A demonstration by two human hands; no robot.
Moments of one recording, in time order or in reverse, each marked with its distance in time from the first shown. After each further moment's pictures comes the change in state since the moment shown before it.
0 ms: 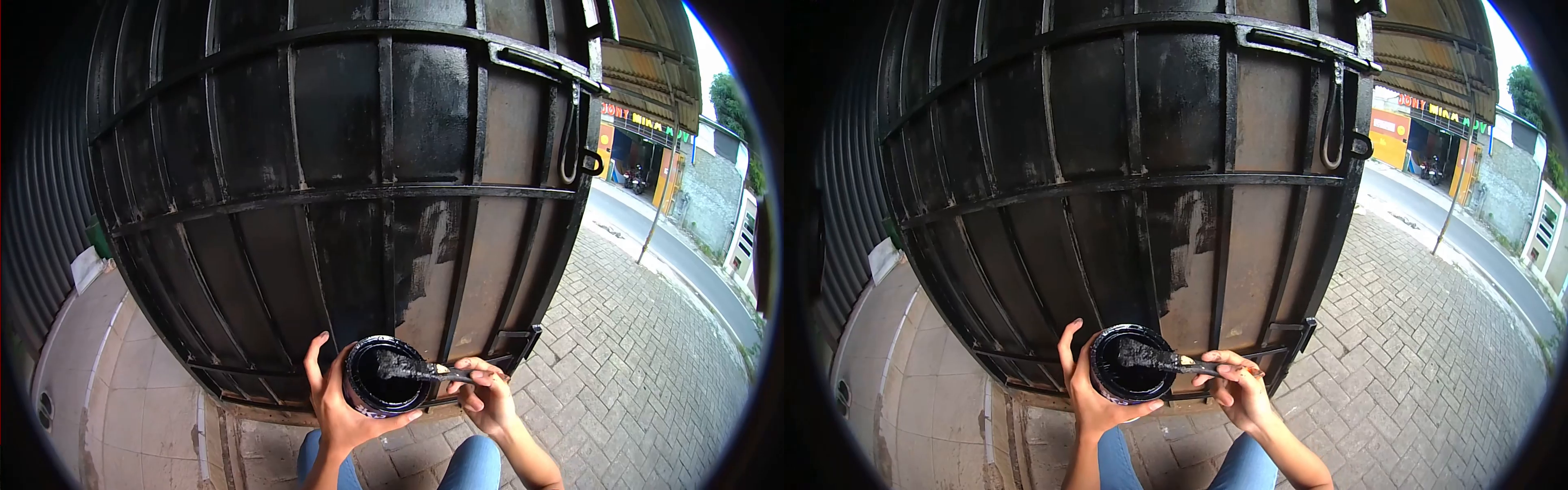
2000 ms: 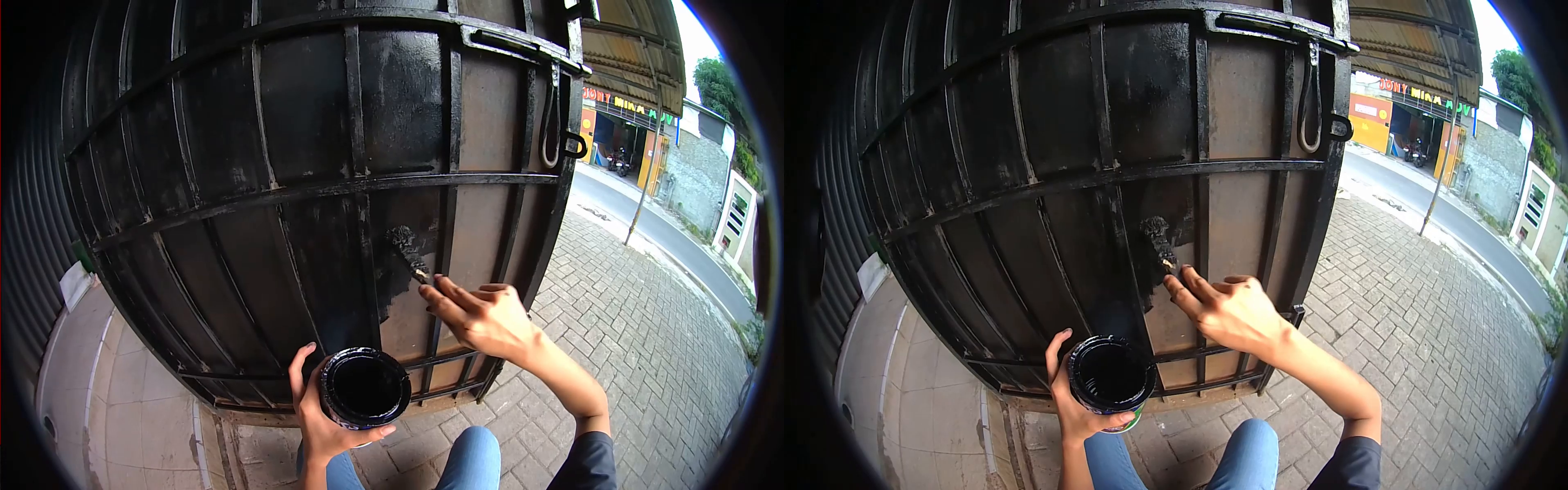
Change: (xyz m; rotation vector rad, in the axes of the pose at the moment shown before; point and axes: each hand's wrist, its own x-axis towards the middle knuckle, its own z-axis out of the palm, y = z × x) left_hand -0.013 -0.024 -0.007 -0.168 -0.114 -0.048; right_hand 0.072 -0.091 0.037 -2.363 -0.420 -1.070
